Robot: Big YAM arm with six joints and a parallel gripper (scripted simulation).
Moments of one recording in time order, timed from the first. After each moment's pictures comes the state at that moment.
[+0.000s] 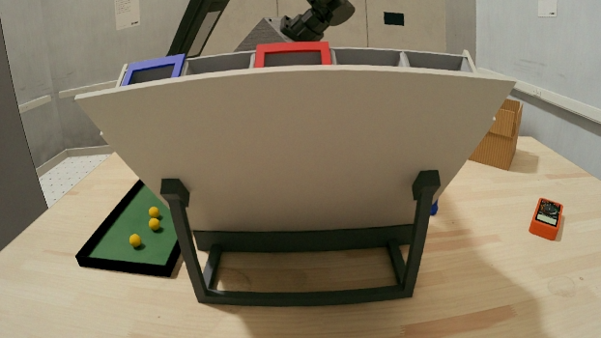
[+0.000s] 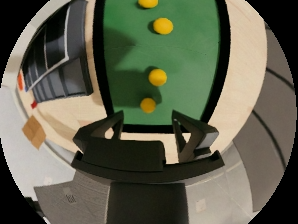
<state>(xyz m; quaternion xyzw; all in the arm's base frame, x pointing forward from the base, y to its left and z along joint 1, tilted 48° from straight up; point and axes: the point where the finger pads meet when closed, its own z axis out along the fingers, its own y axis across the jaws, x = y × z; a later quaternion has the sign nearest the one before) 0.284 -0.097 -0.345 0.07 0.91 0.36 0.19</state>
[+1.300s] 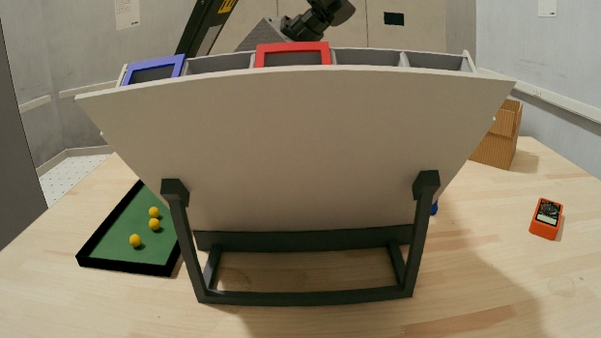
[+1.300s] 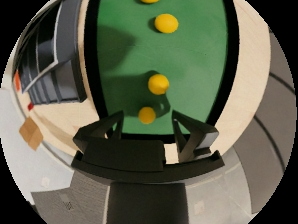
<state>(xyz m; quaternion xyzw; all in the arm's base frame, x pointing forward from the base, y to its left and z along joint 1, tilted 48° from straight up) 0.297 -0.085 -0.359 0.06 0.91 0.36 0.20</state>
